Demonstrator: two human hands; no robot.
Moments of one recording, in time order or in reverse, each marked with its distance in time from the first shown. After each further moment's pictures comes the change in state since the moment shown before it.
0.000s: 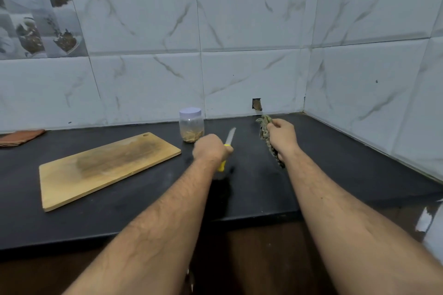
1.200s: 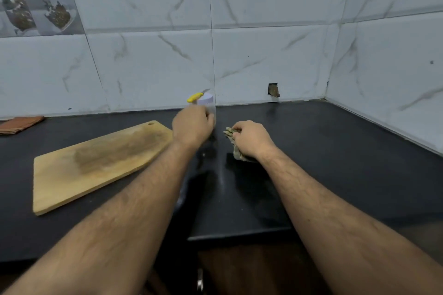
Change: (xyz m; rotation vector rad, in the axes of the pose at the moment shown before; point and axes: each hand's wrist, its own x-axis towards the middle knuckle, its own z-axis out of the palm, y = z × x) left_hand 0.083 -0.060 -0.019 0.151 0.428 0.332; right_hand -0.019 -0.007 0.101 -0.763 -0.401 -0.246
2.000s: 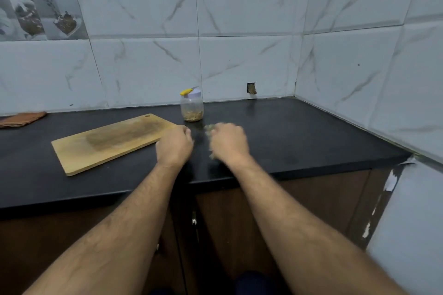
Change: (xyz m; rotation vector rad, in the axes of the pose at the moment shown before) left_hand -0.127 -0.008 -0.048 -0.159 -0.103 -0.192; right_hand -0.132 -0.043 -0.003 -0.090 0.160 0.029
